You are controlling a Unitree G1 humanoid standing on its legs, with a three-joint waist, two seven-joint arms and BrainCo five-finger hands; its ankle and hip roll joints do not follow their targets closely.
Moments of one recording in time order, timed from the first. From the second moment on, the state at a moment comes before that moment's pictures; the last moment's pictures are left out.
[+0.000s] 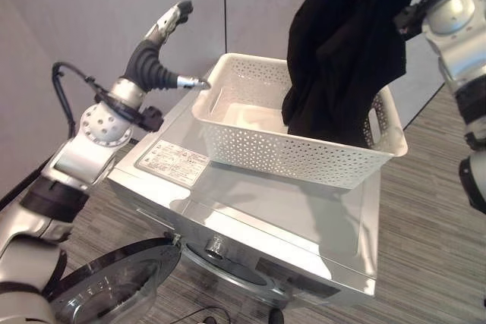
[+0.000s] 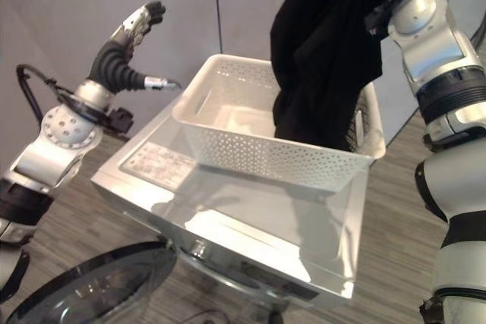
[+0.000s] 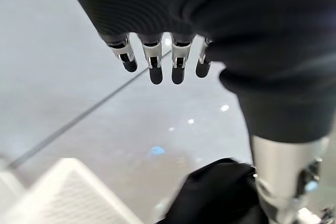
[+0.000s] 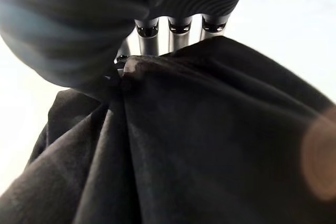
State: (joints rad) left arm -0.91 0.84 -0.49 0.19 -0.39 -0.17 0.11; right arm -1.54 -0.81 0.76 0.90 0.22 -0.03 -0.10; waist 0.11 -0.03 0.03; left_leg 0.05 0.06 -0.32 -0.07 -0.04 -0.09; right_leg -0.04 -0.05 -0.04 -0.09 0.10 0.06
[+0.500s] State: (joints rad) left arm -1.19 0.46 -0.84 0.58 -0.75 -0.15 0.11; right arm -1.59 -0.59 0.86 0.97 0.30 -0.02 -0.11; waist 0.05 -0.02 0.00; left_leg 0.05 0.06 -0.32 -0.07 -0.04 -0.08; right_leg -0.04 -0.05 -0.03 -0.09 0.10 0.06
